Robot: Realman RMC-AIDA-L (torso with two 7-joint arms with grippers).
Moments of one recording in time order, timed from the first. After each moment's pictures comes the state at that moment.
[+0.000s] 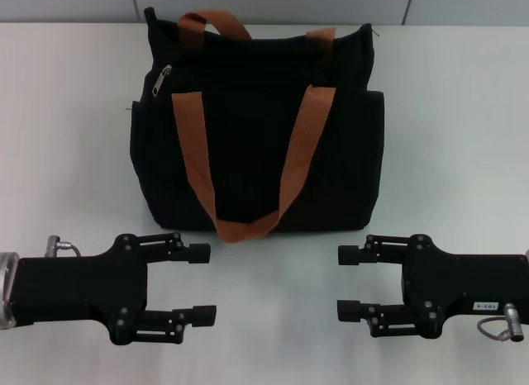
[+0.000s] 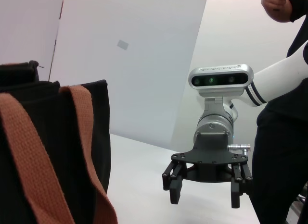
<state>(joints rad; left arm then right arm) -0.38 -1.99 0.89 0.45 1.86 1.84 -1.05 0.47 2.08 -0.76 -0.41 -2.00 -1.76 1.08</state>
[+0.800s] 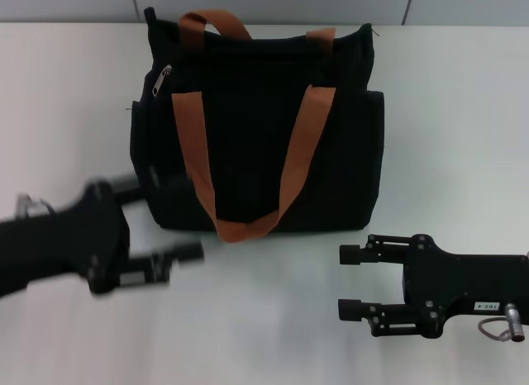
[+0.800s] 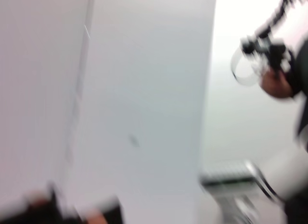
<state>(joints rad) -0.38 -2.01 0.68 0.45 1.79 2.00 -1.02 0.46 2.08 -0.76 -0.41 -2.00 -1.76 1.08</state>
